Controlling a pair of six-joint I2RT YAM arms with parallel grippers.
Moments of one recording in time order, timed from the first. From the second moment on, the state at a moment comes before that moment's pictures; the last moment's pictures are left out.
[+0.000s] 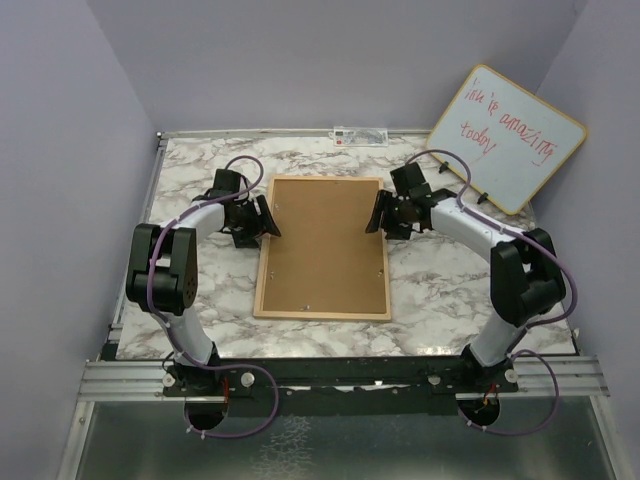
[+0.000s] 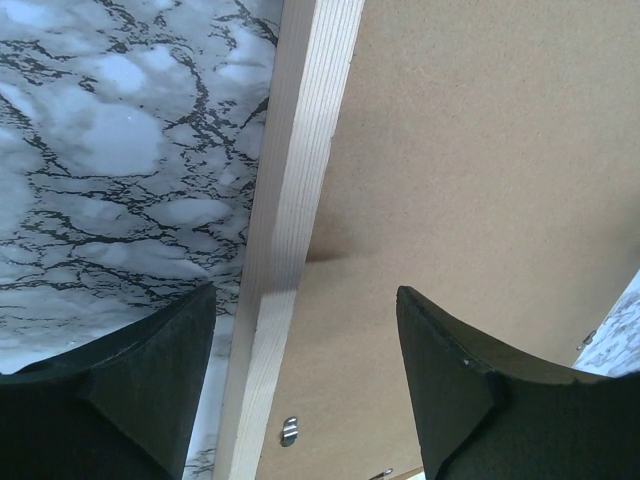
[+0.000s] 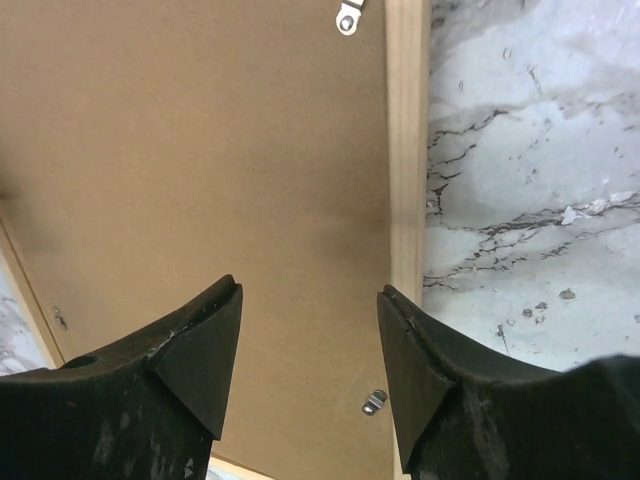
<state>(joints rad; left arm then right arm) -0.12 1.78 1.10 -0.40 0.37 -0.48 0.41 1.70 1.19 -0.46 -0.09 0.61</state>
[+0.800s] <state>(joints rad) -0.12 1.77 1.06 -0.38 0.42 -0.51 0.41 1.79 1.13 -0.43 -0.33 0.64</state>
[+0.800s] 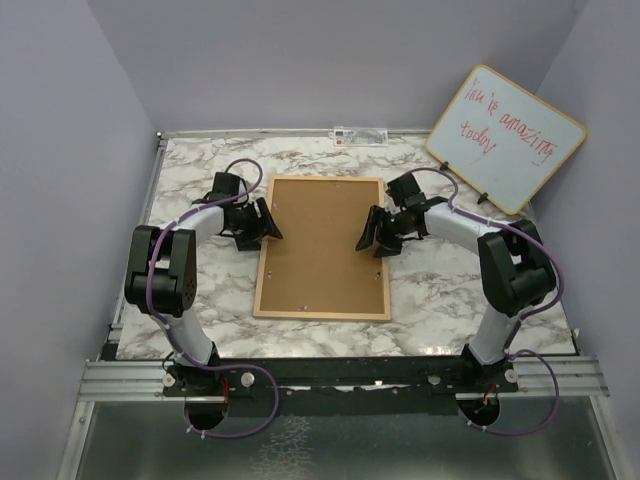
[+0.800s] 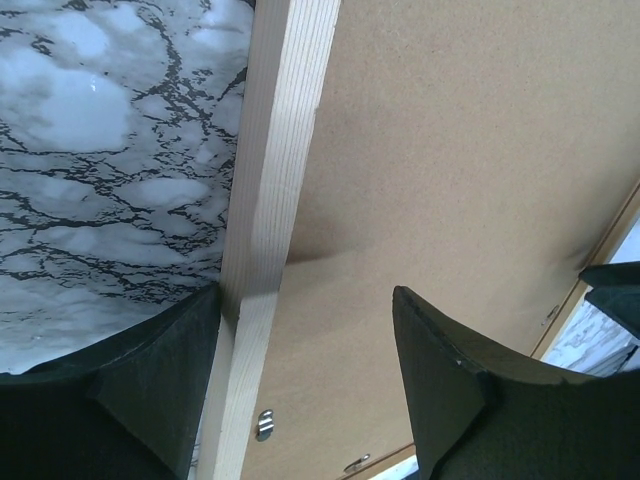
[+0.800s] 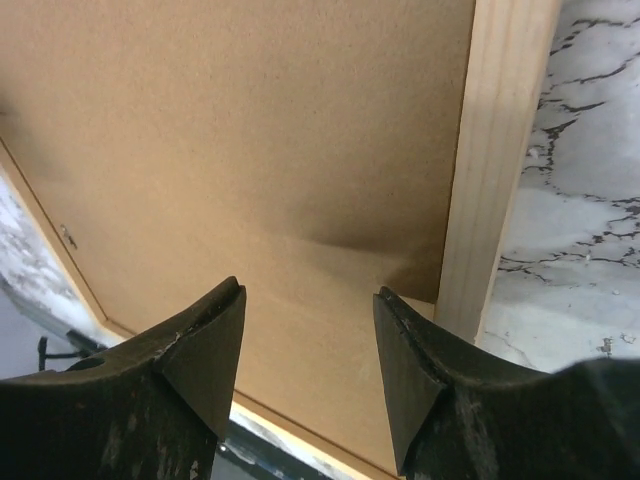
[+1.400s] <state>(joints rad) -0.12 1.71 1.03 -0.39 0.35 -0.51 0.37 1.66 1.13 -0.39 -0.34 0.58</state>
